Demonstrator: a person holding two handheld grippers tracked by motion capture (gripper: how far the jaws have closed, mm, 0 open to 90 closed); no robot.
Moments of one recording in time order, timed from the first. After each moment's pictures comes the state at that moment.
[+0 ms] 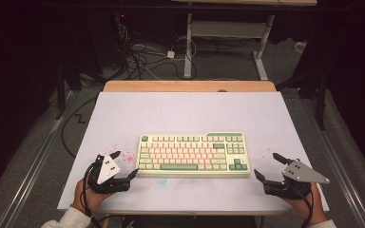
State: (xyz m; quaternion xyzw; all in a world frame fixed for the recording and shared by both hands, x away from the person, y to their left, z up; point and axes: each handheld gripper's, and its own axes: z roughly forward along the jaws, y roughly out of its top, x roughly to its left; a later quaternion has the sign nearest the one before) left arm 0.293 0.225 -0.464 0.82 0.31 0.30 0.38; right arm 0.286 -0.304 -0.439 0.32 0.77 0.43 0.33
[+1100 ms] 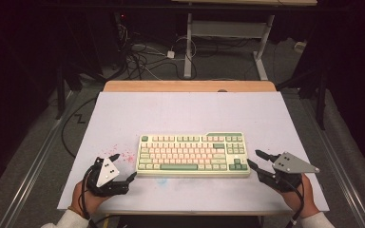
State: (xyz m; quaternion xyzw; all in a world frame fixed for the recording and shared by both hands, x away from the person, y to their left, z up) left arm 0.287 0.227 -0.467 0.83 0.31 0.29 0.37; right arm 0.300 -0.280 -0.423 0.29 0.79 0.44 0.31
